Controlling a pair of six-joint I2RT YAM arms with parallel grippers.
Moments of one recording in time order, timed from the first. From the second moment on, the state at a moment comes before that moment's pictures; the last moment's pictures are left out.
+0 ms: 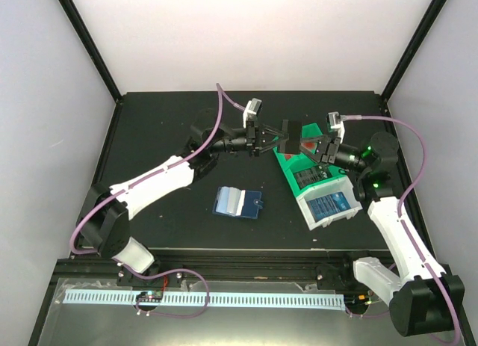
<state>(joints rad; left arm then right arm) -0.70 1.55 1.17 0.51 0.84 -1.37 0.14 0.99 0.77 0.33 -1.12 1.18</state>
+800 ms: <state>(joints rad) -0.60 1.48 1.05 0.57 0.88 -1.39 0.14 0.97 0.92 -0.01 -0.97 1.14</state>
